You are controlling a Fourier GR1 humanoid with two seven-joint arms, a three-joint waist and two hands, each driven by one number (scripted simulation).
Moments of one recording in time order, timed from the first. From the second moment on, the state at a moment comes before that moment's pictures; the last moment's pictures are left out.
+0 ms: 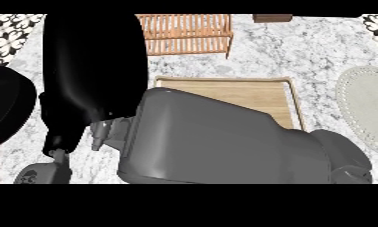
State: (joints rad) left arm -0.08 0.23 0.02 -1.36 0.17 0.02 0.27; right arm -1.36 -0.01 0.67 -1.36 0.52 -0.22 1.16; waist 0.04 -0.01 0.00
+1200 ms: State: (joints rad) left arm -0.06 0.22 0.04 -1.40 0.17 0.01 0.27; right arm -1.77 -0.08 0.23 -0.71 0.48 -0.13 0.92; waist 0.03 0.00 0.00
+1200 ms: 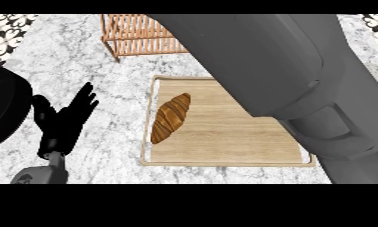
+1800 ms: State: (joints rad) left arm -0.08 0.21 0.03 -1.39 0.16 0.01 0.26; right arm -1.78 -0.09 0.18 -0.44 0.52 -0.16 0.69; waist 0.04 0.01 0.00
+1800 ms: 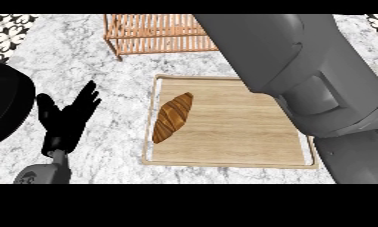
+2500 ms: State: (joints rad) left arm -0.10 0.21 0.03 -1.39 0.14 0.01 0.29; right arm -1.78 -0.08 0.13 -0.28 0.55 -0.26 0.49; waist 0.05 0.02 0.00
